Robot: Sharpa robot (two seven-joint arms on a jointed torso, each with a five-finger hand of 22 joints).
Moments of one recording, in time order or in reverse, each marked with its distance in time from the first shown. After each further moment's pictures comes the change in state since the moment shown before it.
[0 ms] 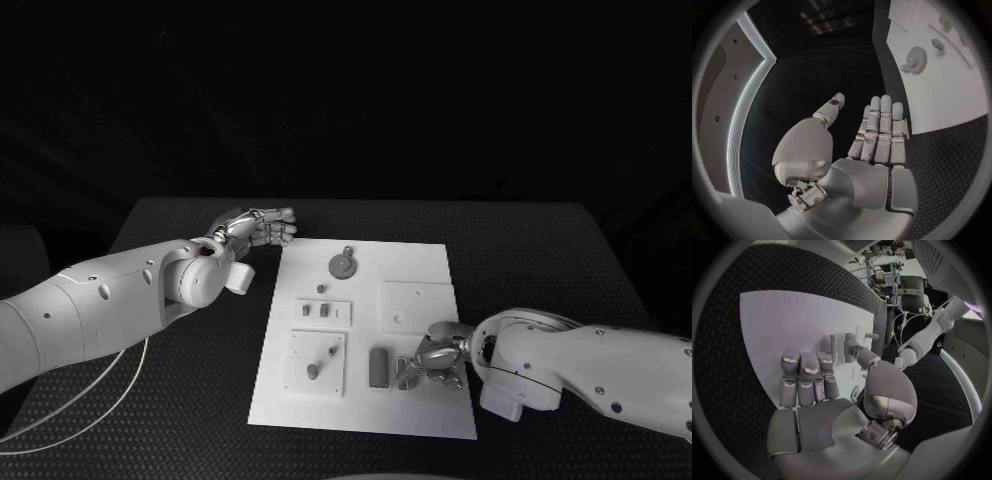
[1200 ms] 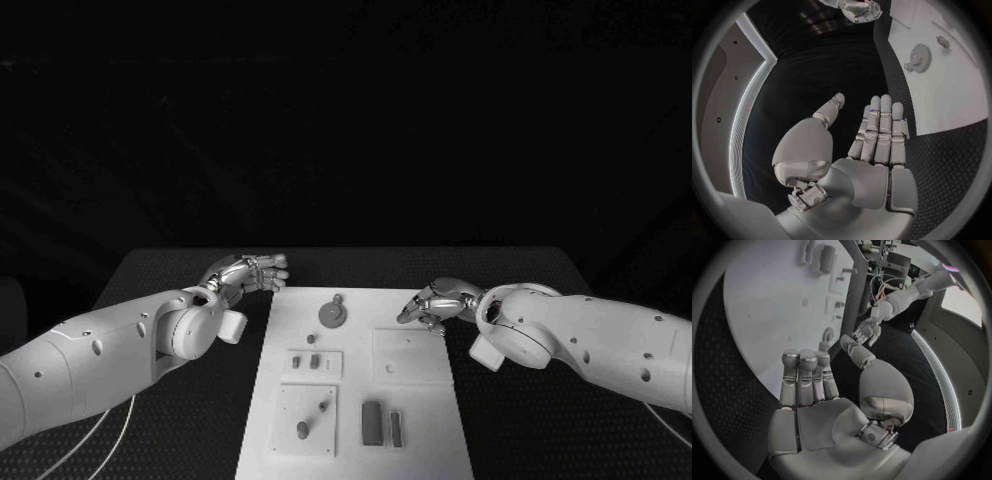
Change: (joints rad) left arm 0.000 0.030 0.000 -0.039 0.001 -0.004 0.014; left_hand 0.000 0.000 0.000 0.000 0.000 -0.002 -0.009 0.008 0.000 0.006 0.001 0.000 0.000 0.009 0.002 -0.004 0.010 0.009 0.000 0.000 0.000 -0.001; right arm 0.076 0.081 0.093 -0.380 0.174 -0.006 0.474; right_hand 0.077 0.101 -0.131 -0.117 0.086 -0.094 0.040 -0.023 -0.003 -0.099 0.034 -0.076 -0.043 -0.111 0.031 -0.106 -0.041 0.009 -0.137 0.043 -0.069 -0.033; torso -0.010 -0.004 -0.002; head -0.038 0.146
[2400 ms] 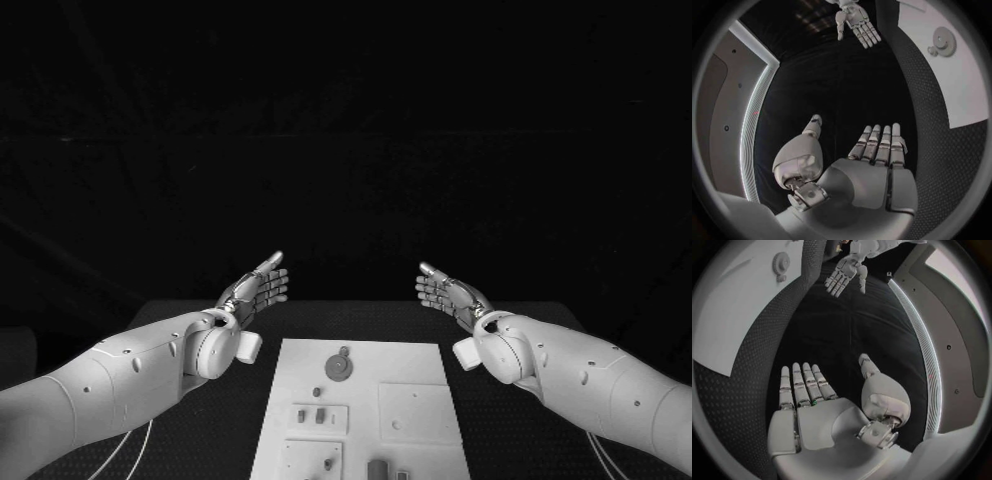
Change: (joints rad) left arm 0.027 0.113 0.006 -0.167 0.004 -0.012 0.008; left_hand -0.524 0.051 -0.246 0.115 -0.045 -0.513 -0.118 -0.166 -0.272 -0.788 -0.066 -0.046 -0.131 -0.647 -0.031 -0.336 -0.389 -0.043 -0.488 0.028 -0.368 -0.266; right arm -0.110 0.264 0.181 -0.508 0.360 -0.023 0.319; right_hand -0.430 0.117 -0.435 0.164 -0.068 -0.633 -0.052 -0.135 -0.347 -0.701 0.057 -0.951 -0.985 -0.841 0.159 -0.946 -0.867 -0.146 -0.750 0.112 -0.925 -0.780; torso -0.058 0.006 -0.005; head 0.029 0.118
